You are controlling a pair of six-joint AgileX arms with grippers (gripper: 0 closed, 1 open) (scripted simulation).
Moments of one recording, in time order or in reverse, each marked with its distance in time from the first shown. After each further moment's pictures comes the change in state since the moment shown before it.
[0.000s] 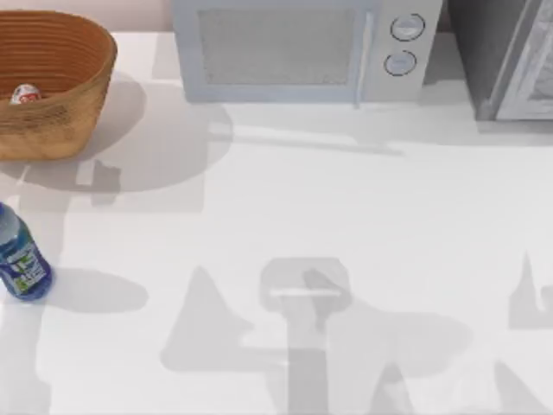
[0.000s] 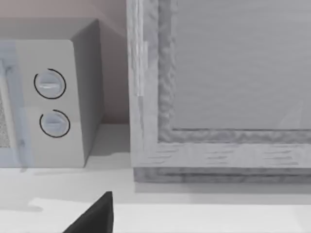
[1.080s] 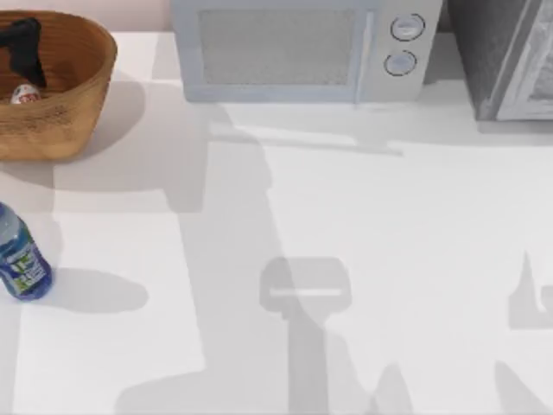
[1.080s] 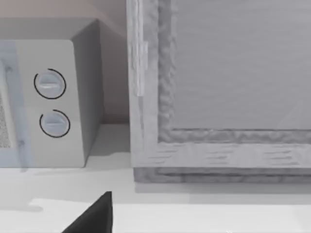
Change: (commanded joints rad) left arm 0.097 1.469 1.437 -0.775 0.169 0.098; right arm 0.000 0.000 0.000 0.000 0.000 0.000
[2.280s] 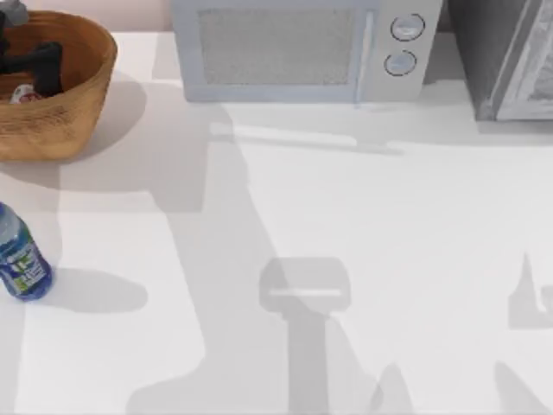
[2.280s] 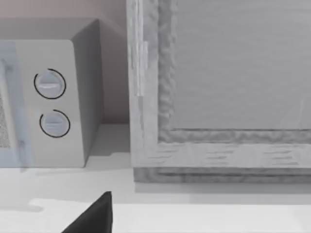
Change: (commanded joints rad) left arm -0.030 0.055 -0.144 0.195 -0.001 -0.031; right arm 0.000 0.000 0.000 0.000 0.000 0.000
